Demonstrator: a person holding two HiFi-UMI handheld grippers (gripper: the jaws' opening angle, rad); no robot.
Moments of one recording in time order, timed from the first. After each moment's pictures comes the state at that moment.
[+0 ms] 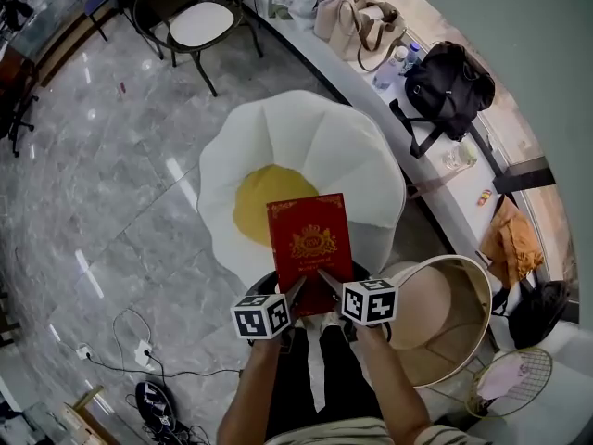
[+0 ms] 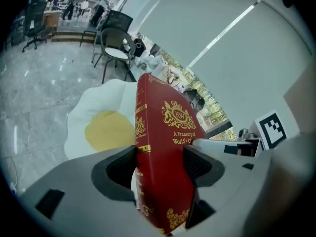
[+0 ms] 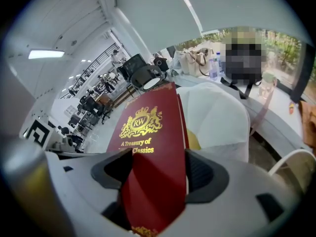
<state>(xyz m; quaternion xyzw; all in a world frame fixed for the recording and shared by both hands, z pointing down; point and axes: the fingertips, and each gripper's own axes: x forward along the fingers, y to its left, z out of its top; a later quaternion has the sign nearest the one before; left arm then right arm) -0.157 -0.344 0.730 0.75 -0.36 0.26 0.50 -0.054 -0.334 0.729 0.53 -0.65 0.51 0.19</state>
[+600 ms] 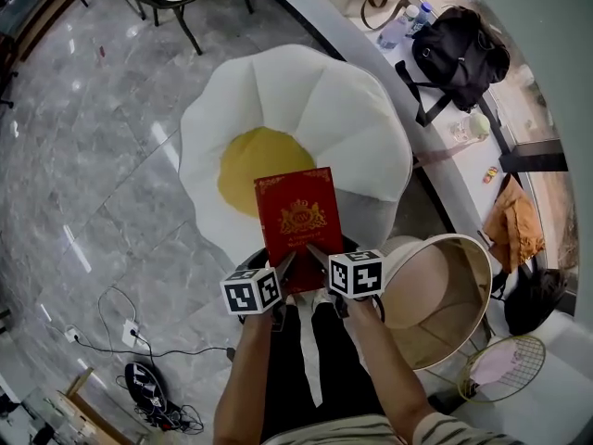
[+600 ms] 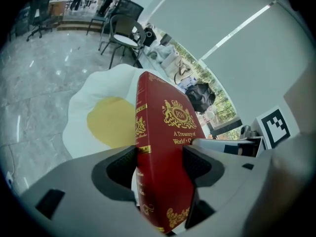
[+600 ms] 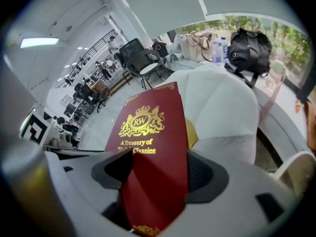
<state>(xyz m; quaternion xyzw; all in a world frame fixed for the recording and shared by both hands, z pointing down) -0.167 -0.342 0.825 0.71 -0.36 0.28 0.53 -0.064 -0.337 0.822 0.51 -0.64 0.52 0.25</state>
